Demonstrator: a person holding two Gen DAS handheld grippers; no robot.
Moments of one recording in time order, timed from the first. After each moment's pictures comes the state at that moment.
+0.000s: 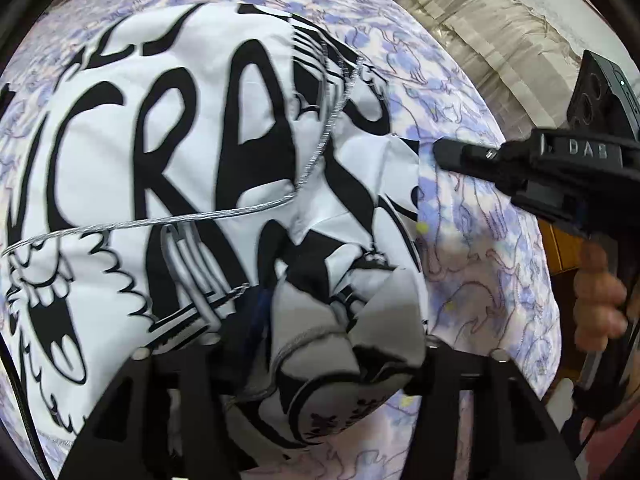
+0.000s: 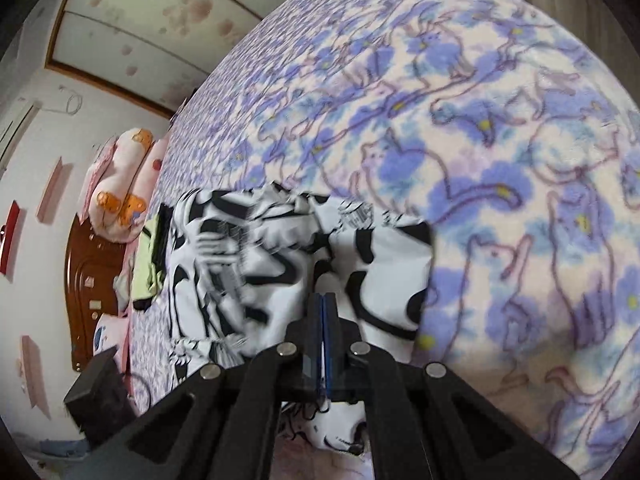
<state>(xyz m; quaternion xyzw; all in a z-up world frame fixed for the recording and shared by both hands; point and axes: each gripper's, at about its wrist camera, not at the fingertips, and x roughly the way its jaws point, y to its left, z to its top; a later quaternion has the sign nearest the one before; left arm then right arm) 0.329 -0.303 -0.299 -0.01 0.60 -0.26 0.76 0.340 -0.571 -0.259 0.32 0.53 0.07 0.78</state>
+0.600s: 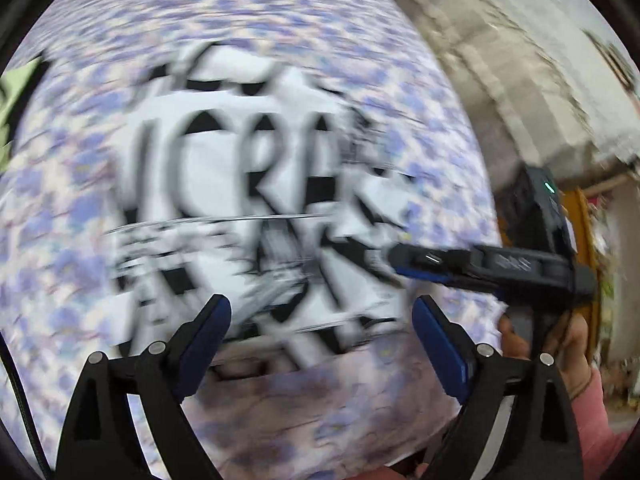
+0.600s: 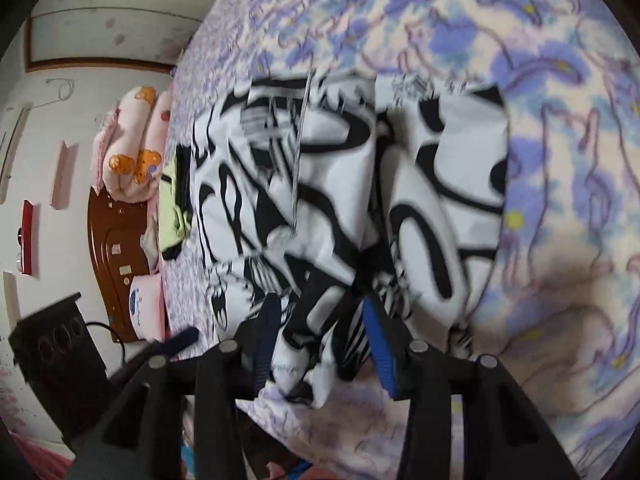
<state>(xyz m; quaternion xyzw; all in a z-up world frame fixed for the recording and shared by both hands) 0.337 -0.215 -0.206 -0.07 0.63 -0.23 0.74 0.319 -0.505 -0.268 0.38 0.62 0.13 0.67</state>
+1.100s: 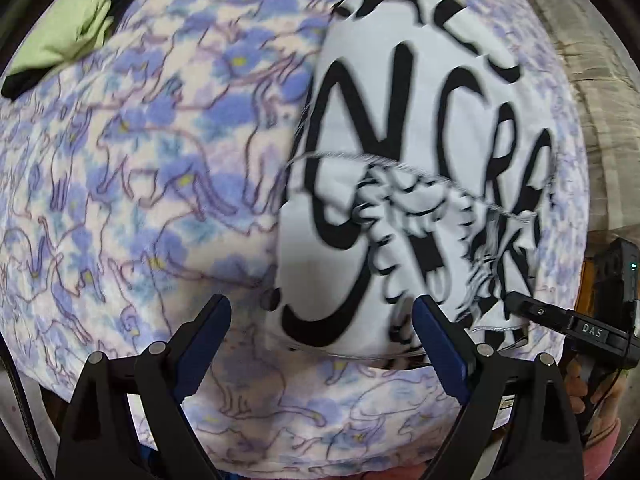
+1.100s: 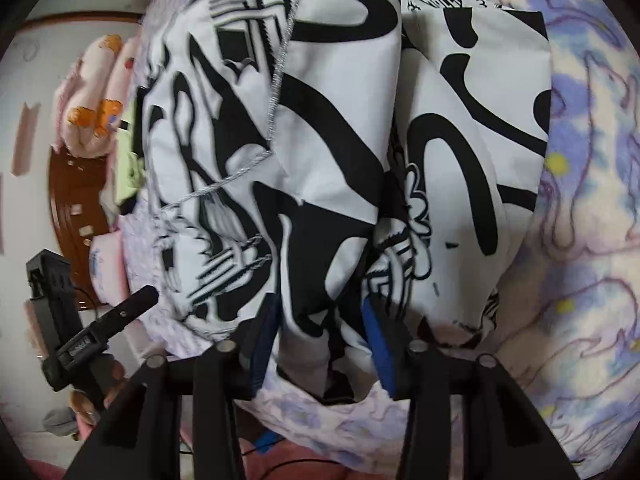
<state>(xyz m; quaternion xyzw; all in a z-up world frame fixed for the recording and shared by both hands) 0.360 -0.114 -0.289 -0.10 0.72 -0.06 0.68 0.329 -0.448 -0.305 0.29 0.70 0.11 0.64</state>
